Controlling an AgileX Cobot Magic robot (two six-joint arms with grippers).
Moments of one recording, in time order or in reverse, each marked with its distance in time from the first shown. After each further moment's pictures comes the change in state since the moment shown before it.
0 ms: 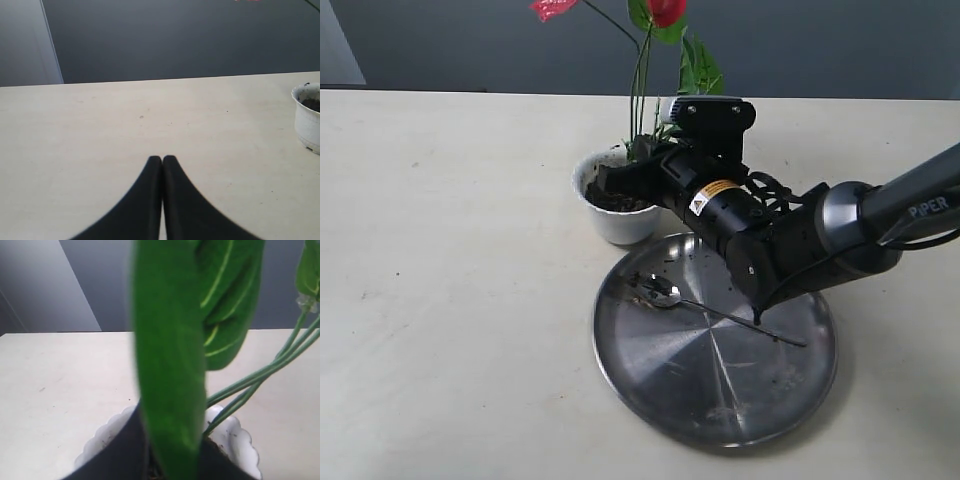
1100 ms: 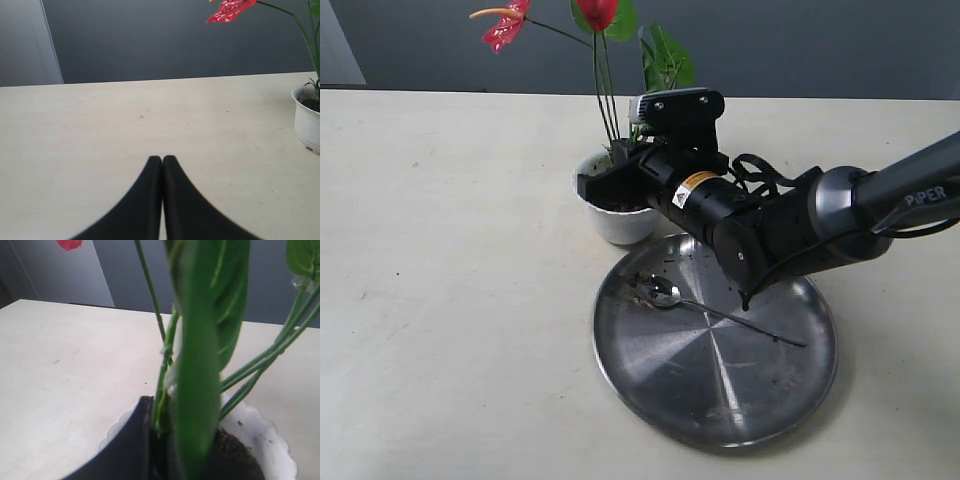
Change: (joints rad) left arm 0.000 0.000 0.000 0.000 0.000 0.000; right arm 0.000 -0.006 -0.058 -0.066 0.138 -0.059
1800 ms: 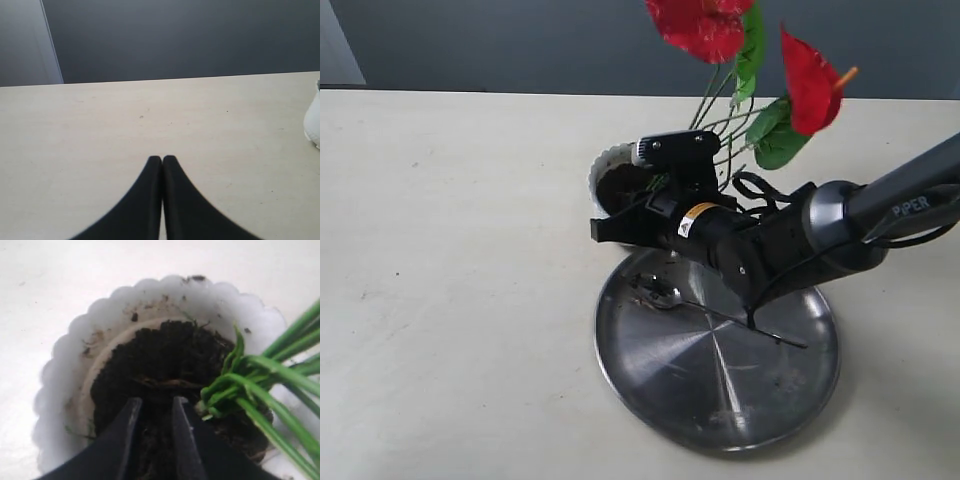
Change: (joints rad) left arm 0.000 0.000 0.000 0.000 0.000 0.000; right arm 0.000 0.021 0.018 0.006 0.141 -0.004
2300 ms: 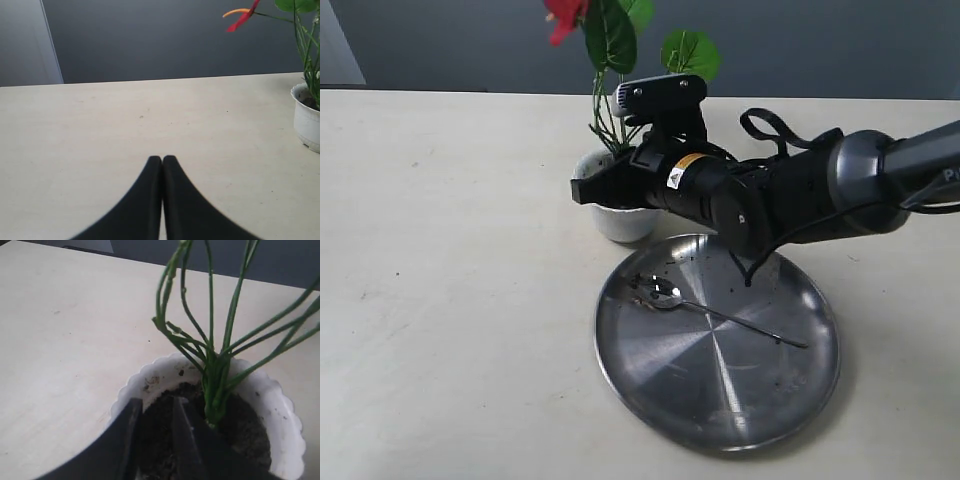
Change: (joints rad) left arm 0.000 0.000 0.000 0.000 0.000 0.000; right arm 0.000 -0.110 -0.095 -0.009 0.177 -0.073
